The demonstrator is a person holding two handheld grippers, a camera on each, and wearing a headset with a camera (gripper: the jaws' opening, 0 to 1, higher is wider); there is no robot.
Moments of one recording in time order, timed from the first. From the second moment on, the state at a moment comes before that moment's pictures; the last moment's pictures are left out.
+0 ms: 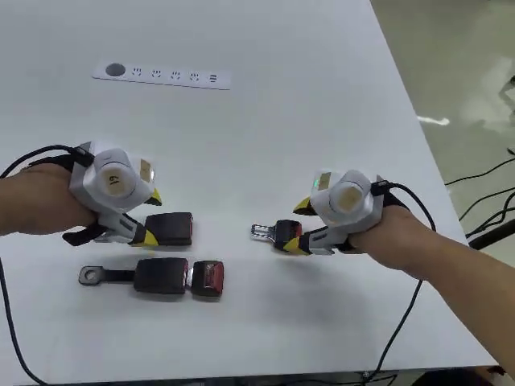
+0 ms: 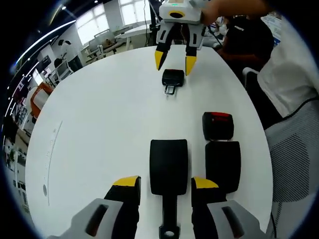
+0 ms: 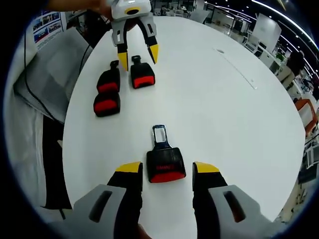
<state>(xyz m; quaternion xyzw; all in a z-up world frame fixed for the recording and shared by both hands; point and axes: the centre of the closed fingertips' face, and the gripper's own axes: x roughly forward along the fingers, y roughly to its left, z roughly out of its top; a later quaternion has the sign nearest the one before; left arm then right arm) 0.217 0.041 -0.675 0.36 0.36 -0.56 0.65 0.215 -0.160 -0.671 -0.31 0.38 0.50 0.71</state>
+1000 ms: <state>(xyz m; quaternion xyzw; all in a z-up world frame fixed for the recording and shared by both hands) 0.215 0.039 -0.693 0.36 0.38 -0.59 0.61 0.215 -0.158 -0.692 -0.33 0.38 0.56 0.66</state>
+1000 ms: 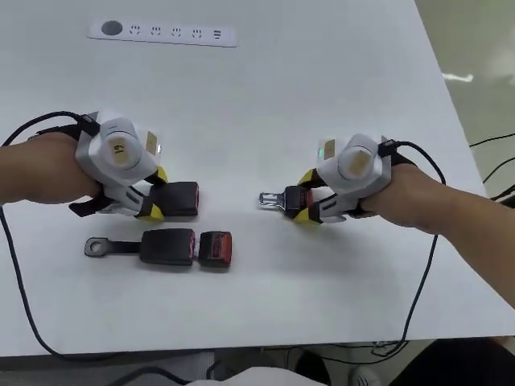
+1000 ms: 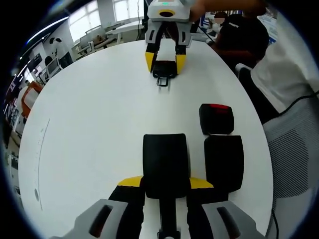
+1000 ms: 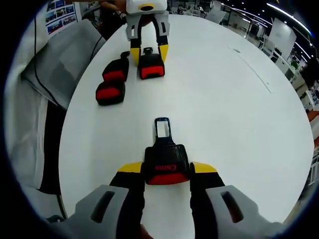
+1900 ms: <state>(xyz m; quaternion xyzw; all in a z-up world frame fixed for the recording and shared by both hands) 0.213 0.038 -0.691 0.36 0.38 -0.59 0.61 0.217 -0.059 -0.694 -0.33 0.35 0.58 0.66</state>
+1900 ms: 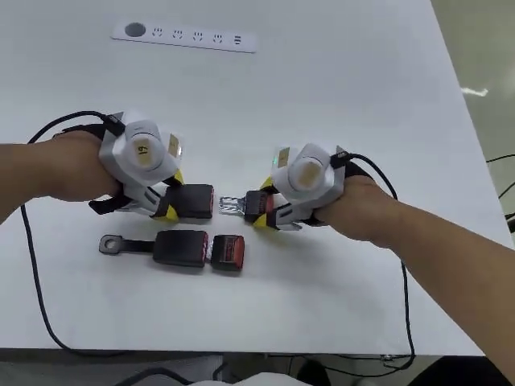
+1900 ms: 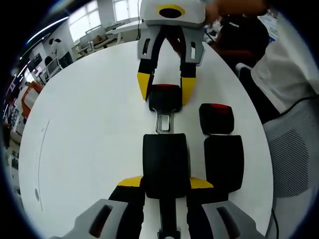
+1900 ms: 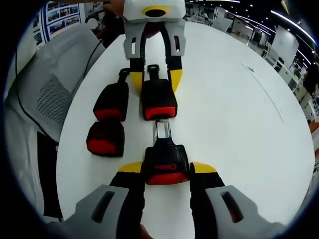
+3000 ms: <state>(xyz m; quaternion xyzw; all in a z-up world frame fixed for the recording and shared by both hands) 0.212 0.038 -0.693 0.37 0.38 -0.60 0.61 0.211 -0.038 -0.691 -0.32 0.34 0.59 0.65</state>
